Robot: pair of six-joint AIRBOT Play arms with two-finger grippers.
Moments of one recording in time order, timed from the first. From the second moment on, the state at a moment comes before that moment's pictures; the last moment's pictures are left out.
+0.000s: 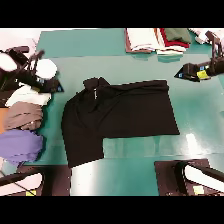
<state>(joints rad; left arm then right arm) 0.03 -1.30 1.24 1.18 -1.25 -1.40 -0.20 -1.18 1.30 -1.12 1.28 1.41</state>
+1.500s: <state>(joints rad) 0.01 -1.00 0.71 1.07 -1.10 -1.33 -0.64 -1.04 0.62 -1.20 1.38 1.34</state>
